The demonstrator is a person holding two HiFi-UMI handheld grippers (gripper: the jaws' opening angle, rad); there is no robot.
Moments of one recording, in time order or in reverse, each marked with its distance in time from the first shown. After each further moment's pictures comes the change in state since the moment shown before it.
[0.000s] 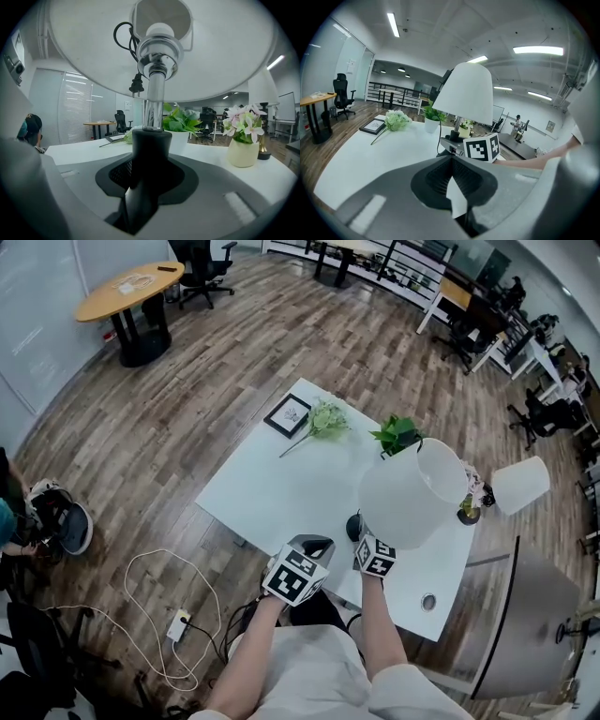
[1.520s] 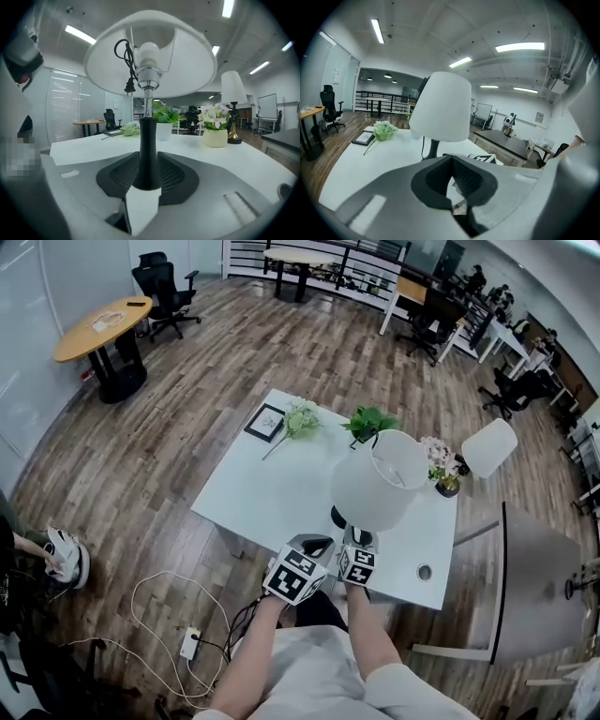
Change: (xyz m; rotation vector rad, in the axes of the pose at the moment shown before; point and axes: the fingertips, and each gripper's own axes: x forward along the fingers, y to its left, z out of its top) left arm -0.032 -0.064 0.006 0.133 -0.033 -0.076; right arm -0.081 0.012 -0.047 0.054 0.021 -0.142
